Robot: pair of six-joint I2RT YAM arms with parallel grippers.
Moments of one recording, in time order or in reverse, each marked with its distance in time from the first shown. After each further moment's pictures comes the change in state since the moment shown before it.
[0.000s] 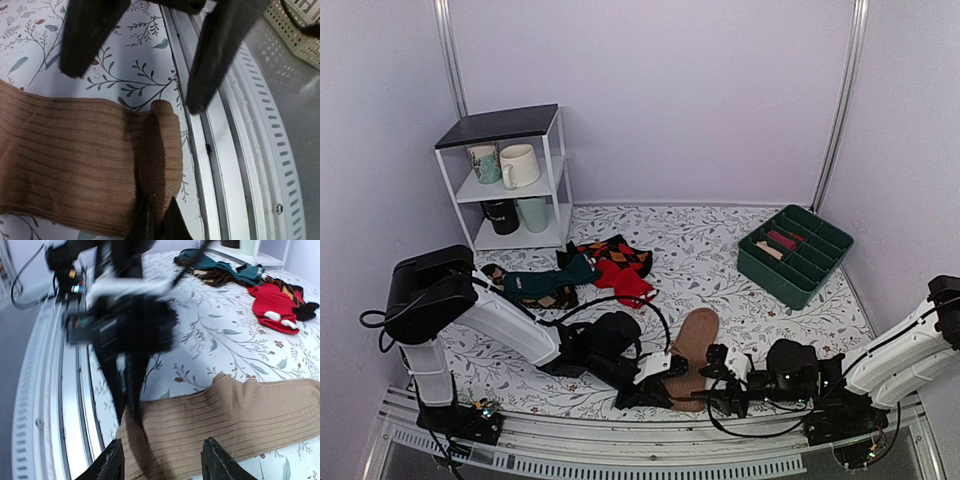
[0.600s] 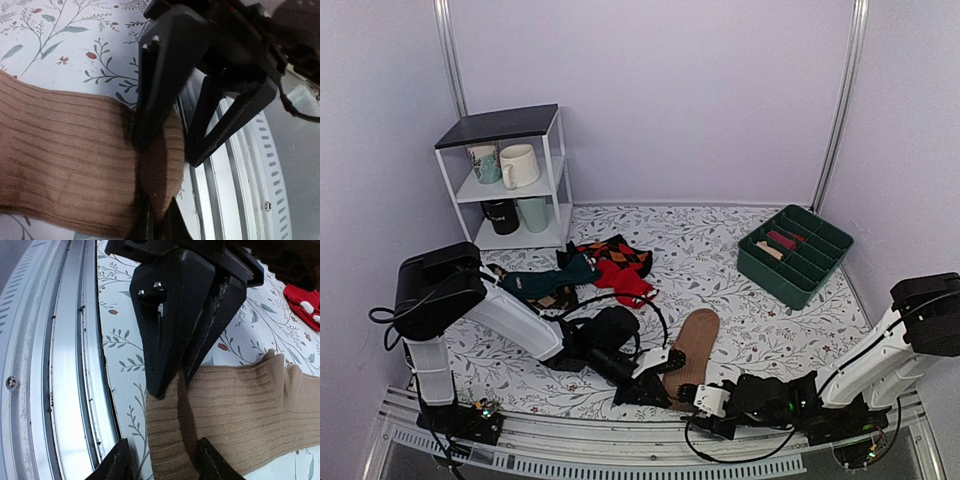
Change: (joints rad) left arm 0.048 0.041 0.015 0.001 0.138 -0.064; right arm 0.225 0.242 0.122 -0.108 0.242 -0.119
